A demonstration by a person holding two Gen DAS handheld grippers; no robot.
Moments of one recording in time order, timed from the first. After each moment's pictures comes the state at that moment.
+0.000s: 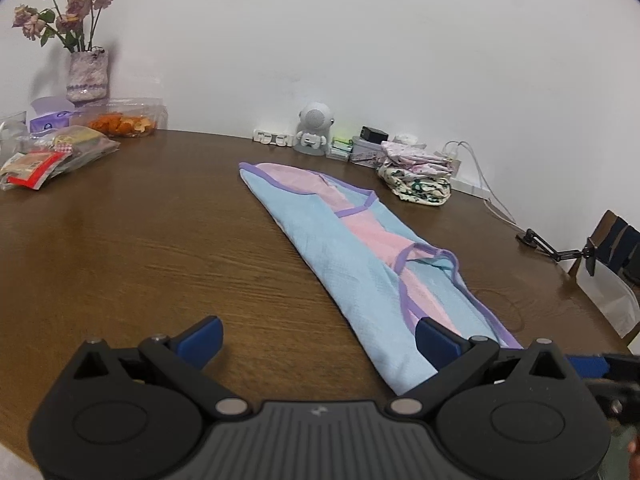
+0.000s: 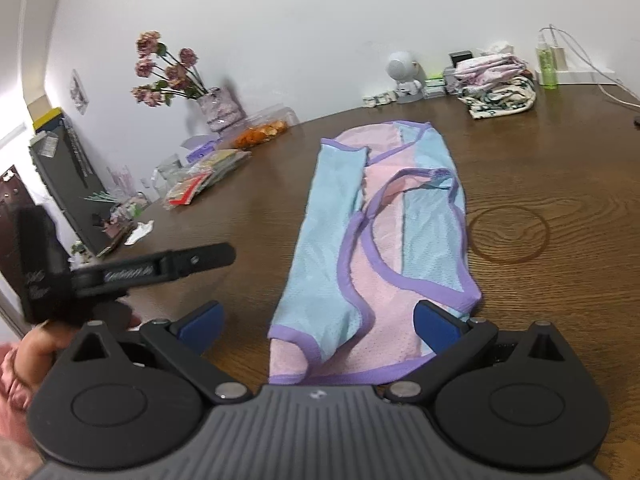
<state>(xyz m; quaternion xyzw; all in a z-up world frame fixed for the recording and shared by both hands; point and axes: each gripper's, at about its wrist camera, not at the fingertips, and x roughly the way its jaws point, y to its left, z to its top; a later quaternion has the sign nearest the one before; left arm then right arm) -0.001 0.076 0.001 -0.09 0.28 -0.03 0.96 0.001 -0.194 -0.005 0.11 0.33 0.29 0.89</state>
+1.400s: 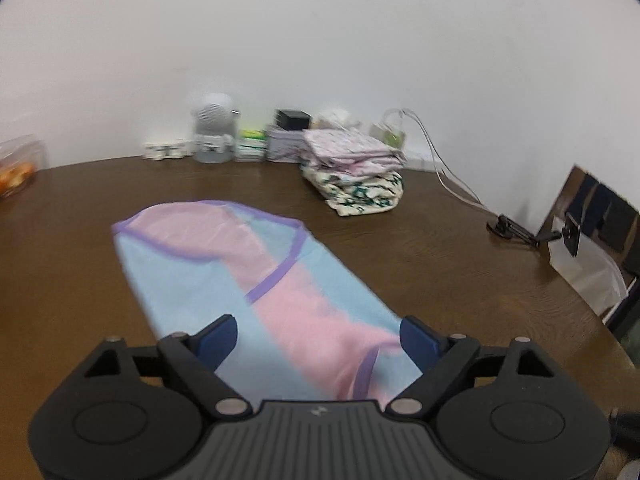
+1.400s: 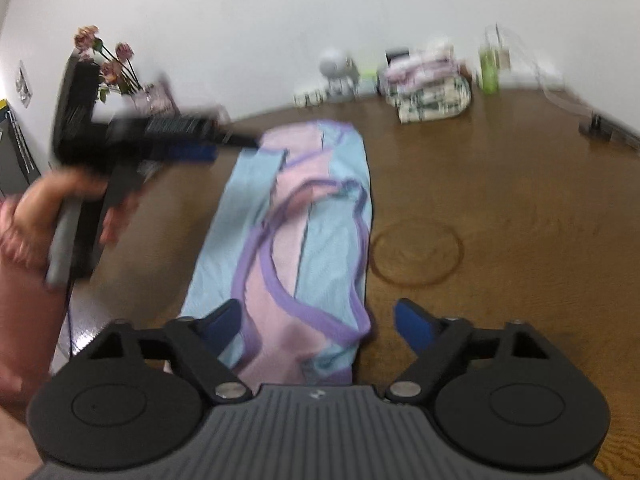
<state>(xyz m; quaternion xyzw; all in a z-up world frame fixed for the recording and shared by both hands) 0.217 0.025 0.035 -0.01 0.34 -0.16 0.93 0.048 -0.223 -0.018 0.08 0.36 0.21 0.90</state>
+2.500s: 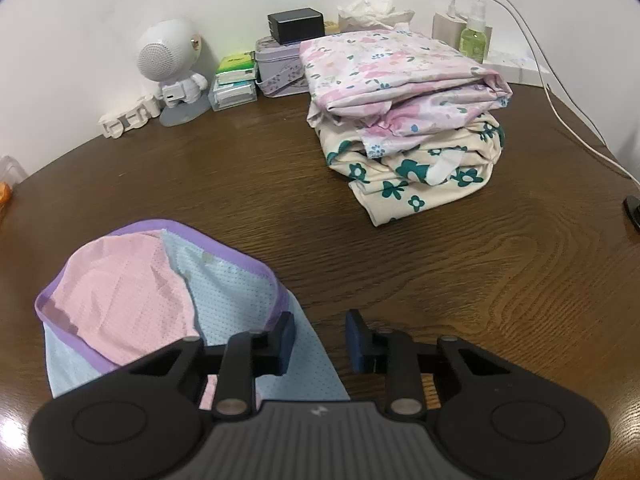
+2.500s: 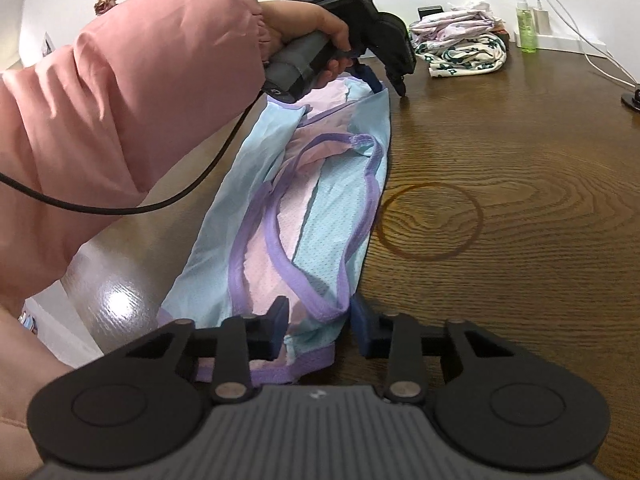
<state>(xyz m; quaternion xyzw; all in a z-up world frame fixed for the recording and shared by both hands) 0.417 -0.088 -0.013 0.07 0.49 -0.02 0.87 0.067 -0.237 -0.037 0.07 0.40 0.28 0.87</state>
